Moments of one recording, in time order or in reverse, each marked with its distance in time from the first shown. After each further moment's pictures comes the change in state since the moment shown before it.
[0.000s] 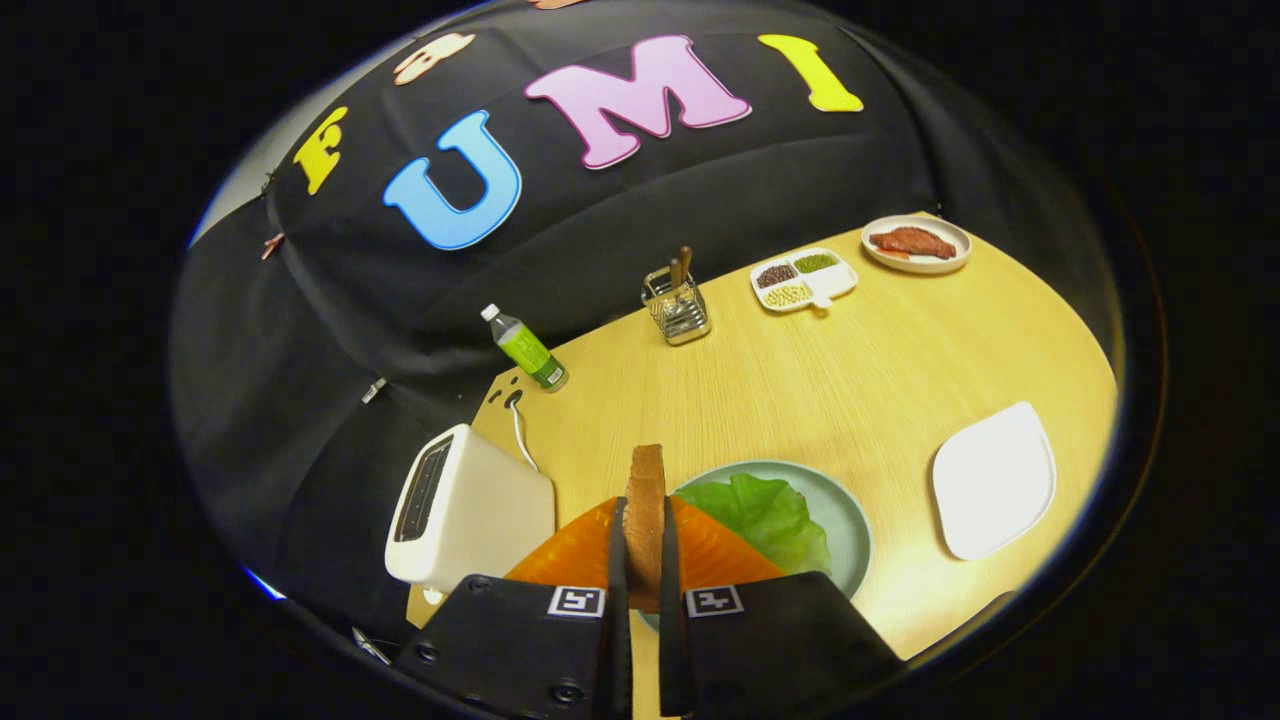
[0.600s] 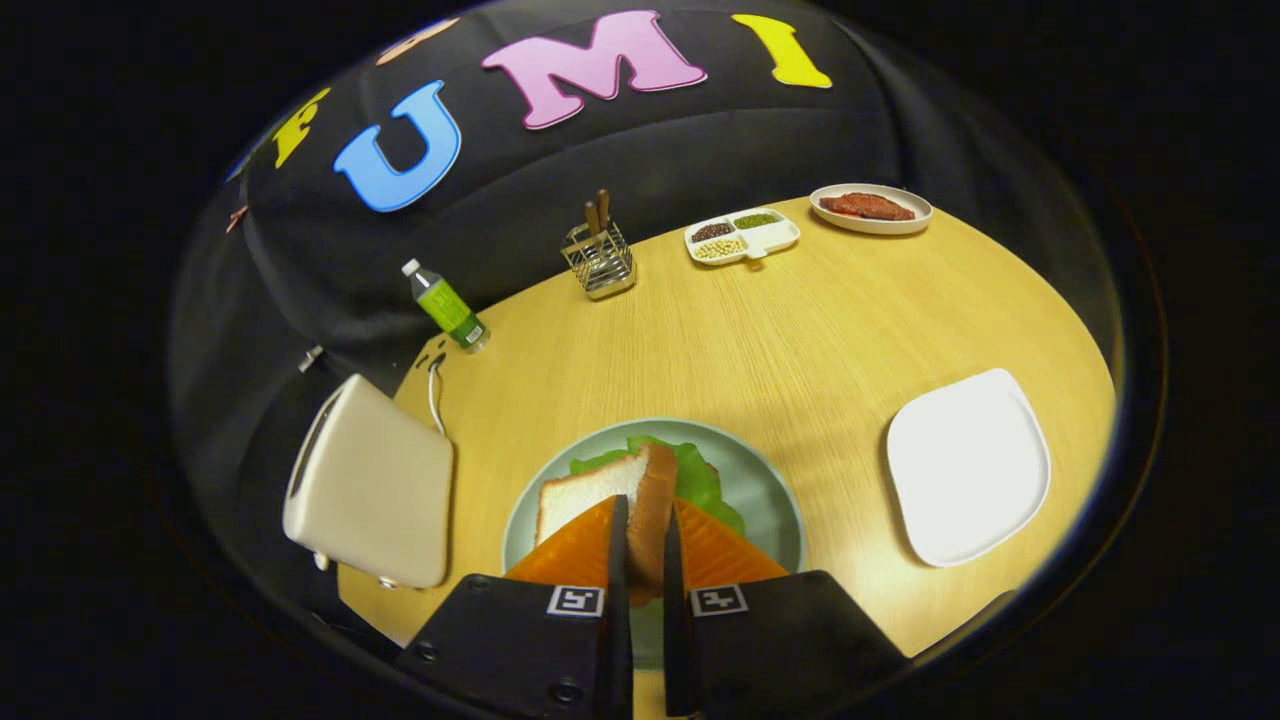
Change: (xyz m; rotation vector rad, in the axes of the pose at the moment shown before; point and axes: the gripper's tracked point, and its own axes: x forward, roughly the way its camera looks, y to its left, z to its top) arm 0.026 -0.089 -0.042 -0.153 0.074 -0.157
